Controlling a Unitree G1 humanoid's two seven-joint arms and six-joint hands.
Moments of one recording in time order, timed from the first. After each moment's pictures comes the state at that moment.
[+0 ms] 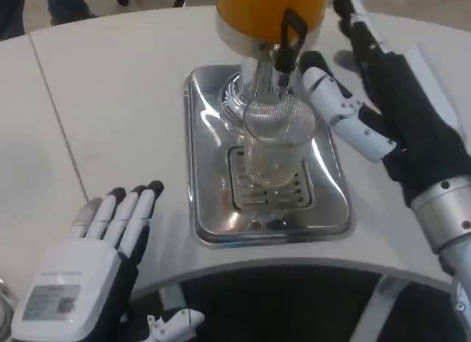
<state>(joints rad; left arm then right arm) 0.27 0.44 -0.05 -0.42 0.90 -0.09 0.20 -0.42 -0.04 0.02 -0.59 -0.43 0.37 0.28</state>
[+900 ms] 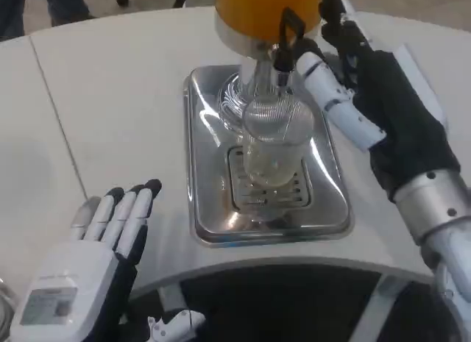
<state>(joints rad) 0.29 0.41 -0.04 -0.43 0.87 -0.12 0.20 -0.48 -0.06 0.04 -0.55 -0.27 0.49 0.20</state>
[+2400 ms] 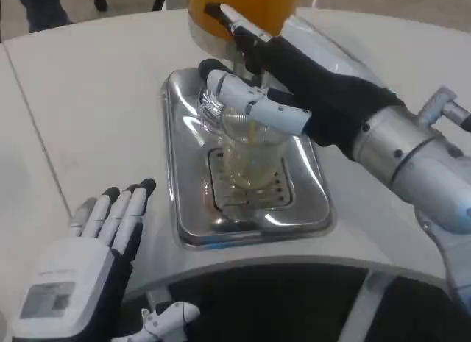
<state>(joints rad) 0.23 0.41 -0.03 -0.34 0.86 -0.14 0.21 -0.83 -0.45 0.36 -0.52 -0.40 0.71 0.47</state>
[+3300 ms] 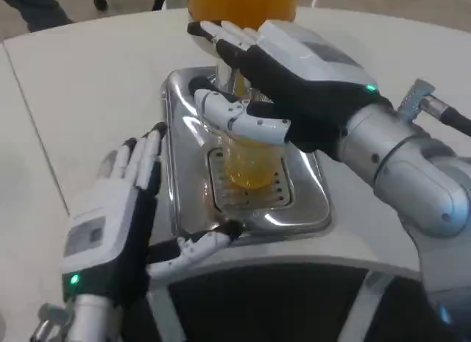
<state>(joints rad) -0.09 0.26 -0.11 -0.17 0.80 -0.01 0.21 -0.87 -0.43 0.45 -0.52 -0.64 0.72 0.61</state>
